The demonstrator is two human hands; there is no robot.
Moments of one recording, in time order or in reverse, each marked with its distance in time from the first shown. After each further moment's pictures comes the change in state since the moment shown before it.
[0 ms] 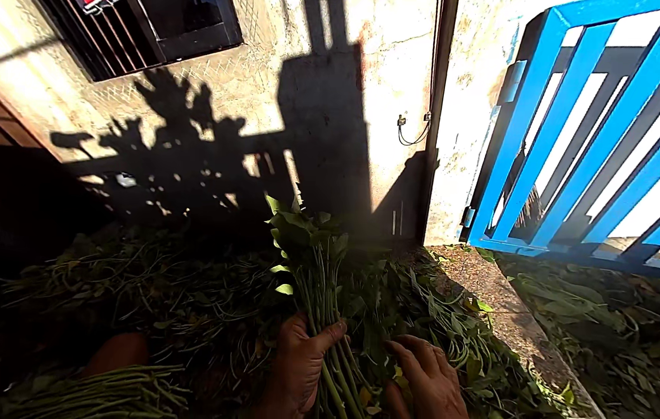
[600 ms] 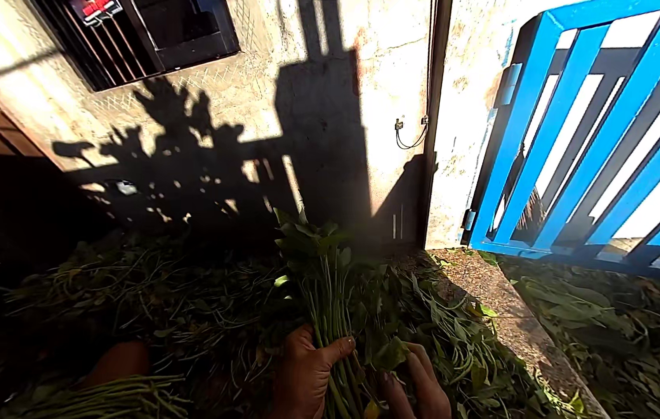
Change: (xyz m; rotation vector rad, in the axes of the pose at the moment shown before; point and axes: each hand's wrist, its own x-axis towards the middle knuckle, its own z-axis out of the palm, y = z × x) left_hand 0.000 -0.008 0.008 0.025 0.023 -0.037; right_hand 0.007 -0.003 0.027 0.599 0.250 -0.047
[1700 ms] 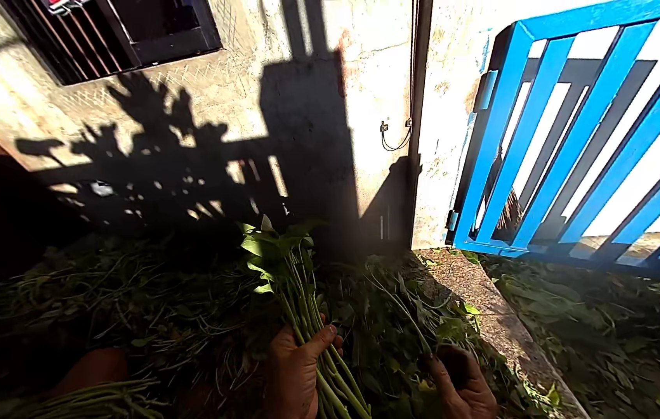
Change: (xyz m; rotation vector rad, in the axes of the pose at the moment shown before) left_hand 0.003 0.001 0.018 -0.153 0.152 -0.035; right_hand 0.002 0.047 -0.048 0.275 0.385 0.191
